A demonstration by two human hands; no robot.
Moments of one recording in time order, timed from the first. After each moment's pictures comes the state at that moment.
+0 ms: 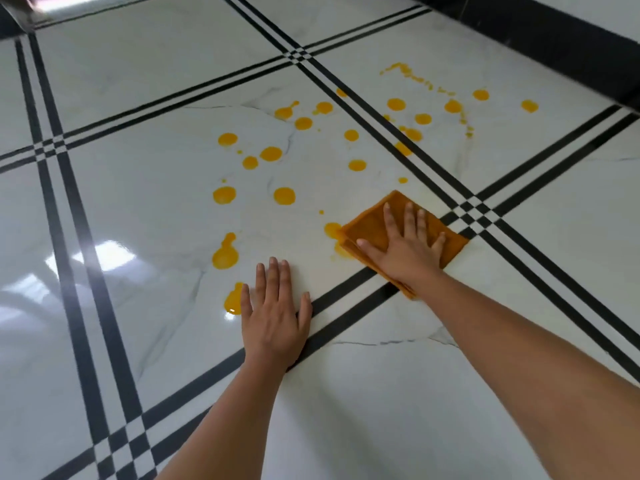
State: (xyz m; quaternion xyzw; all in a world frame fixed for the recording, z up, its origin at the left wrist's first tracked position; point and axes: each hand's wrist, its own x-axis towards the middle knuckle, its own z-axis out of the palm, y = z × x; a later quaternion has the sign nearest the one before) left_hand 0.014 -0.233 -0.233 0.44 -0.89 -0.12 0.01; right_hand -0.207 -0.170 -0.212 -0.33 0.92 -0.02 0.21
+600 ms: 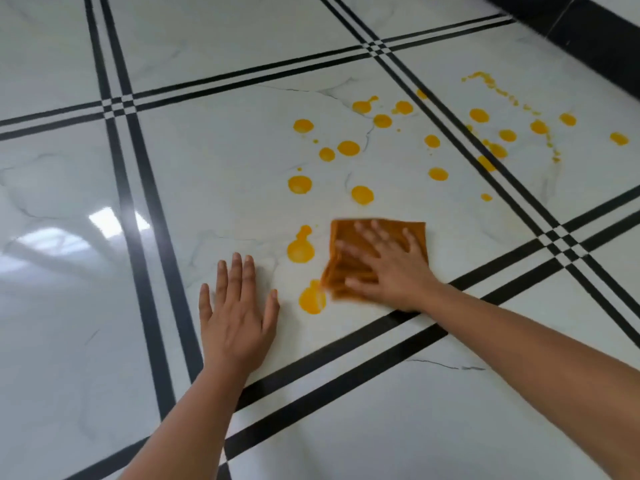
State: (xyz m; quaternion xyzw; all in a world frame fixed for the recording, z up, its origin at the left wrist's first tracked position) left_hand 0.127 -0.322 -0.230 0.51 -0.85 -0.16 0.04; right_hand -0.121 -0.246 -0.220 -0.62 0.77 0.07 0.14
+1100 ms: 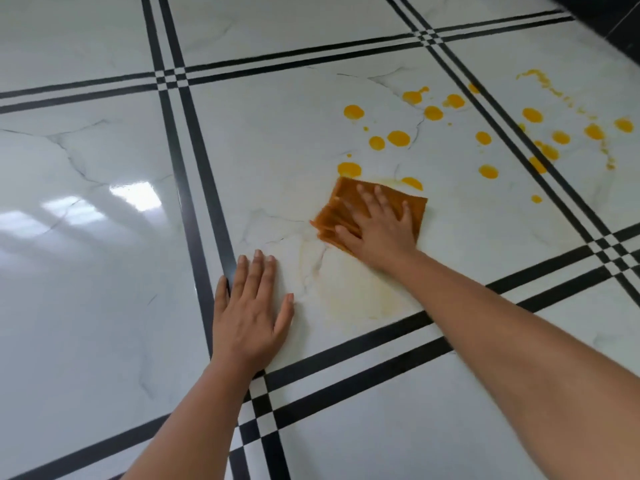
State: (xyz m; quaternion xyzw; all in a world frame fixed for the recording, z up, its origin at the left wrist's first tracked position) left_hand 0.185 -0.334 -0.237 0.49 -0.86 -0.16 0.02; right_hand -0.058 -0.333 -0.221 -0.56 0.82 0.03 0.13
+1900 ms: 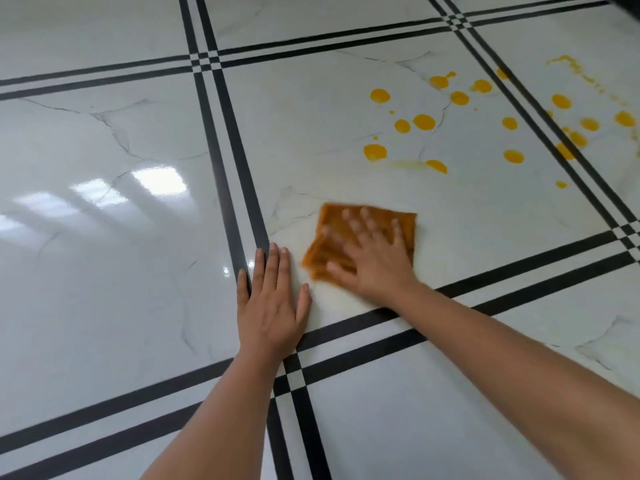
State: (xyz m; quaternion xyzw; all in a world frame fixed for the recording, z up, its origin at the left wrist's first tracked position) left_hand 0.206 -0.307 -0.236 0.52 -0.84 -0.16 0.02; right_hand 0.013 -0.286 -0.232 -0.66 0.74 0.02 0.10
